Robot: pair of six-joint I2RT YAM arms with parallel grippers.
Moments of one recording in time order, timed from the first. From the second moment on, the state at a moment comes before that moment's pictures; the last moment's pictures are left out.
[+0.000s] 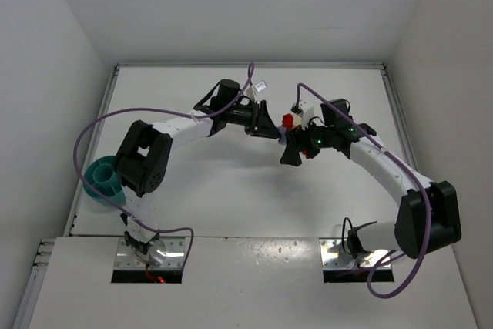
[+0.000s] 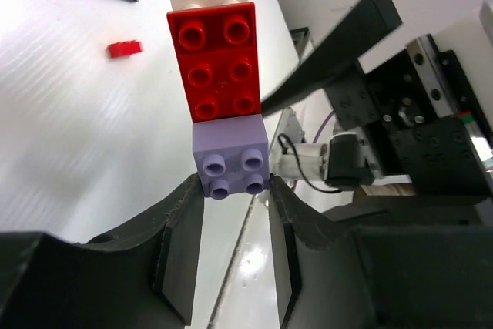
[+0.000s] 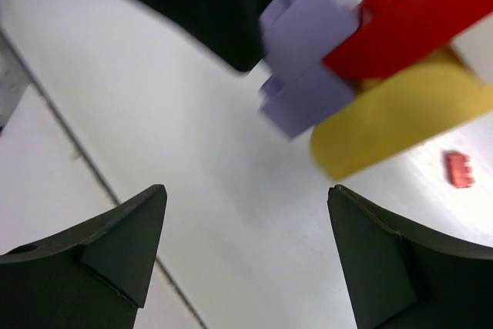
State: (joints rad) left arm -0.53 1.93 1.33 0.10 0.91 -0.70; right arm 0.30 1.35 0.89 -0.45 -0.58 -0.12
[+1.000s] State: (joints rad) left arm -0.57 1.80 1.08 0.27 1.11 -0.66; right arm 0.02 1.69 0.96 -0.74 -1.42 -0.34
